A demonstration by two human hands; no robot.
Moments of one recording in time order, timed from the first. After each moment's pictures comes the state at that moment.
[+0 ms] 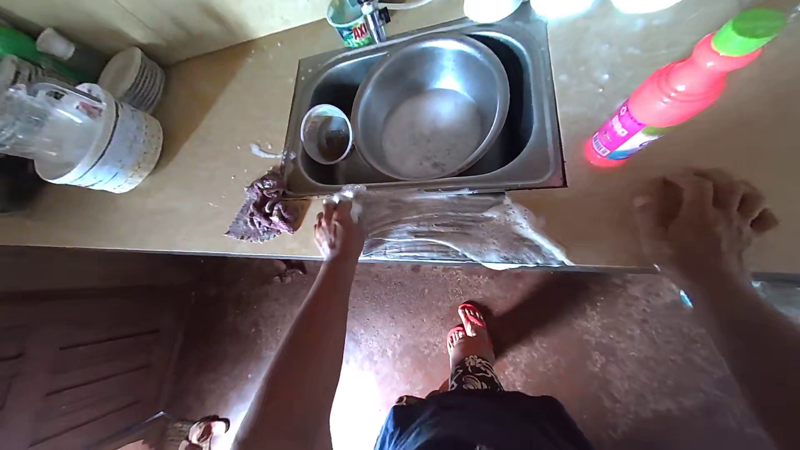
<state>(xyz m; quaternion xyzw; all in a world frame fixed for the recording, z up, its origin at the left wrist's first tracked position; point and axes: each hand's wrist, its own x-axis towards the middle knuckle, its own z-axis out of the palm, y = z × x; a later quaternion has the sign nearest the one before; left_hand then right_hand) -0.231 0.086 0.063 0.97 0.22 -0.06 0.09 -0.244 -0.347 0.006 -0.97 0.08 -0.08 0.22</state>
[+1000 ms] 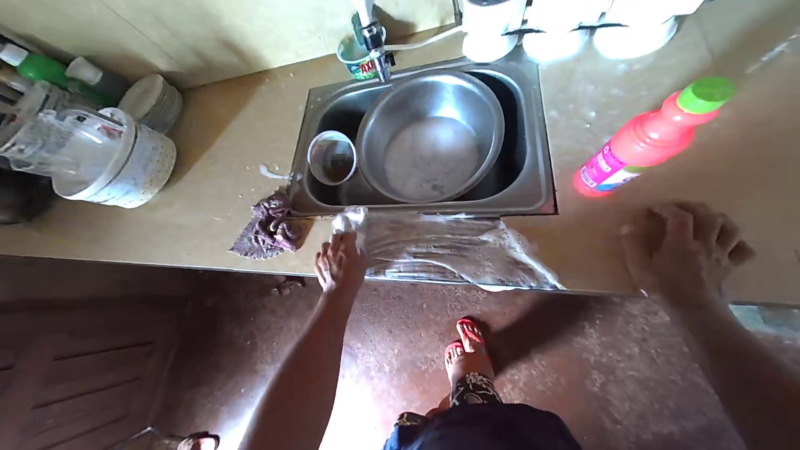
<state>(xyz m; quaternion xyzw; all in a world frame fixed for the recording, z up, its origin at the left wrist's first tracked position) -0.238 0.078 0.068 0.97 0.22 -0.13 0.04 -0.239 -0.348 0.004 -0.97 0.09 -0.09 0.22</state>
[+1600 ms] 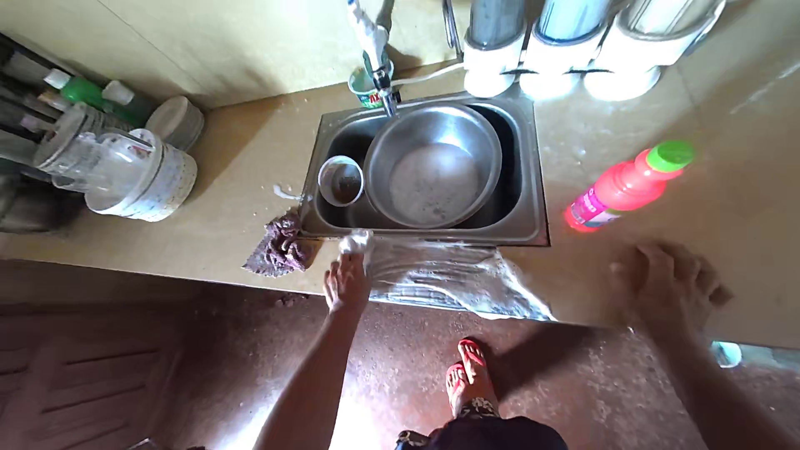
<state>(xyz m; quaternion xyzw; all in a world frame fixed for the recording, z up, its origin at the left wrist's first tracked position) -0.231 0.078 0.072 0.96 0.22 -0.16 0.02 -0.239 -0.347 0.001 -0.97 0.08 -0.11 0.21</state>
